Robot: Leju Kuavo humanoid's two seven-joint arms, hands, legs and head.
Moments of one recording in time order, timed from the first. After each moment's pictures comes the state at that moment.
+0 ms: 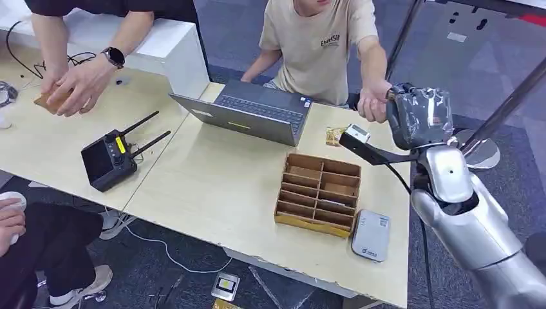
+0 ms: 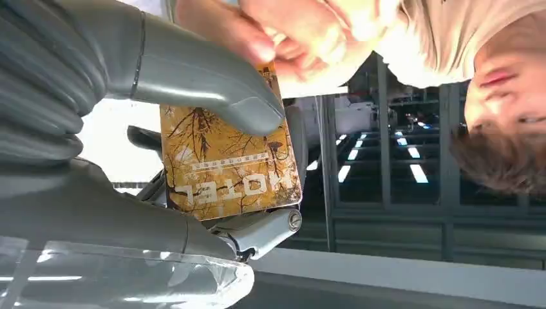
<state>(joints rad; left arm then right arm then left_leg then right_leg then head) -0.19 0.03 -0.93 -0.20 0.70 0.37 -0.08 -0.73 -0.42 0.58 -1.26 1.09 -0.21 0.17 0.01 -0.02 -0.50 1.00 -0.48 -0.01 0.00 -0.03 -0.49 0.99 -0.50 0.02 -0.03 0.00</state>
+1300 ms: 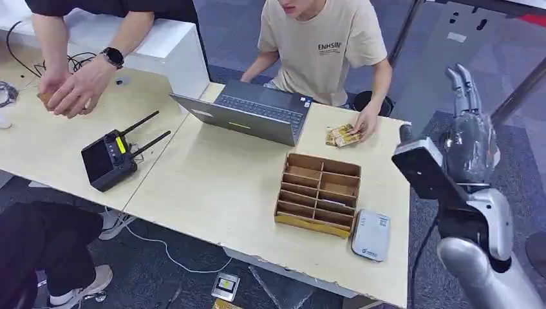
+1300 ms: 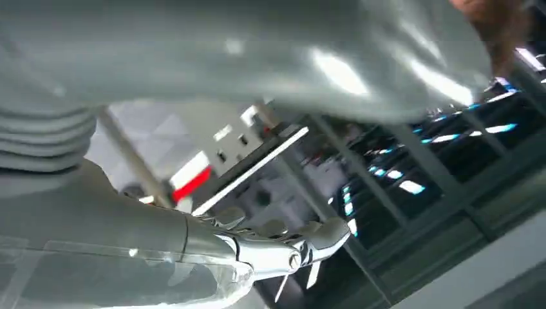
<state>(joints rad) -0.12 0.01 -0.93 -0.20 0.76 0.40 -0.15 -0.40 -0.44 0.35 -1.78 0.64 -0.30 0.18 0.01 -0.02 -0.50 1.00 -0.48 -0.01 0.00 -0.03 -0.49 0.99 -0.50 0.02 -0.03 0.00</state>
